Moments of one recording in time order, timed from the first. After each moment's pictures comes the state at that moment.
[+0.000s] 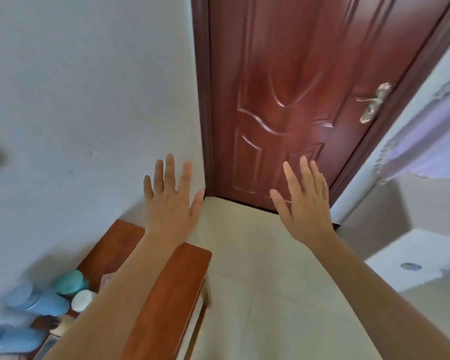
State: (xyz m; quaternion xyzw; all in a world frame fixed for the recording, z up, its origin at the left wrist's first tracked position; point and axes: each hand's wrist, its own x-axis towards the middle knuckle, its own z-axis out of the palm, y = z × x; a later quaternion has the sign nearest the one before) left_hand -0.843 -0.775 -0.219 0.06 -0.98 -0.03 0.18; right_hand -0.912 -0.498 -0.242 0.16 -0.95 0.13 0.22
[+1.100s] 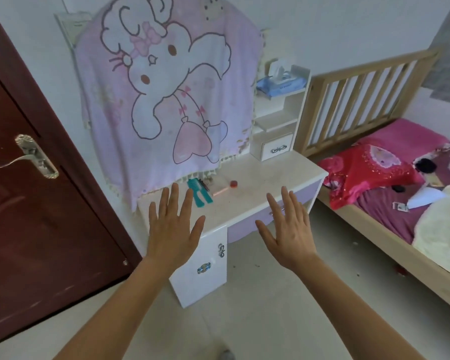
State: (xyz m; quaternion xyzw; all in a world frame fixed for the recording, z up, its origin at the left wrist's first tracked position) left_hand -1.008 0.030 -0.251 -0.36 -0.92 -0.09 0.11; right_hand -0.847 0.246 -0.282 -0.25 -0.95 0.08 0.18
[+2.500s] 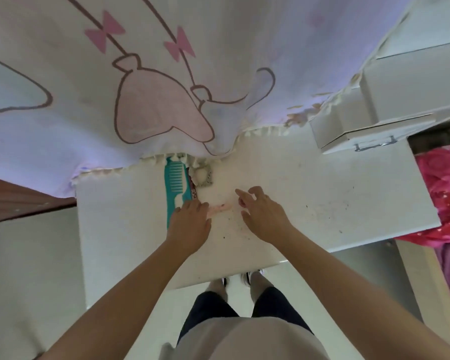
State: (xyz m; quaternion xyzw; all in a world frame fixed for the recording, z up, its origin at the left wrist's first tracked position) left_hand -1.302 0.320 -0.491 -0.28 -0.94 -0.01 -0.20; right_hand -1.251 0.528 -0.490 -0.03 -0.96 0.18 -0.21
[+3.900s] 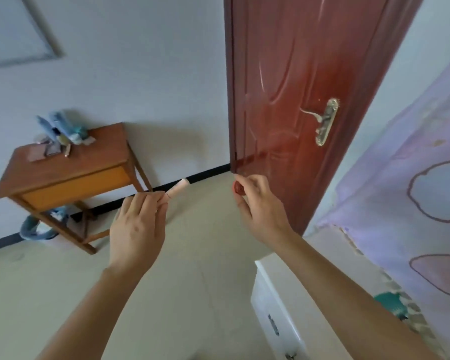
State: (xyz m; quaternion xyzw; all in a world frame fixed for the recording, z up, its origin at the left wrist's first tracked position) left_hand -0.946 0.036 -0.214 0.40 -0.85 0.05 0.34; right_hand -1.192 0.120 -0.246 0.61 -0.71 0.34 0.02
